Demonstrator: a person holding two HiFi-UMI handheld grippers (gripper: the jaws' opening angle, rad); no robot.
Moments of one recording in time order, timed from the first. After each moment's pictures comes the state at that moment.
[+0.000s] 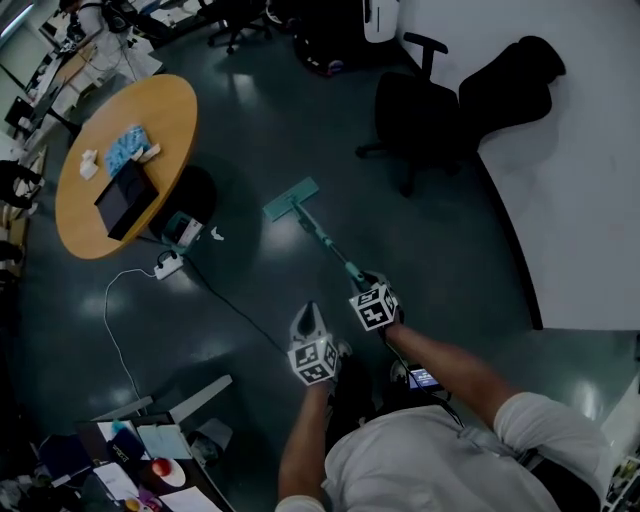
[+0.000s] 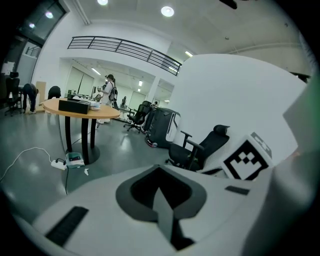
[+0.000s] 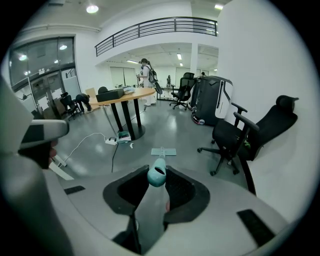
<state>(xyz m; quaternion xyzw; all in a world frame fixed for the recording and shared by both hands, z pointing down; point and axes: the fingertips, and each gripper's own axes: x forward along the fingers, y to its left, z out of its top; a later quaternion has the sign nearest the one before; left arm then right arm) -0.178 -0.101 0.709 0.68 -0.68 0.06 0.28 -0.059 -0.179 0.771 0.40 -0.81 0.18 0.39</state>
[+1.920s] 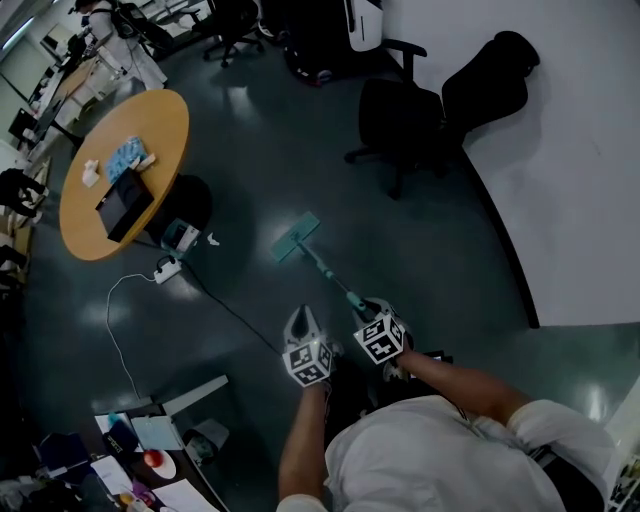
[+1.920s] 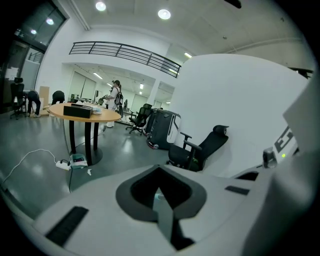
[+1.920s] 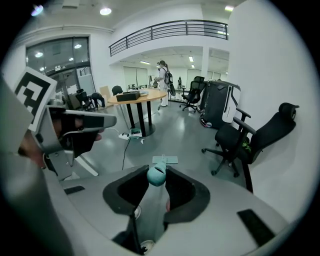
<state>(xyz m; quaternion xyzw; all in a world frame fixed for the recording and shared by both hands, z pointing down) -0.127 -0.069 0.680 0.67 -0.69 0.06 0.27 0.010 -0.075 0.708 0.34 -0.84 0.16 0.40</state>
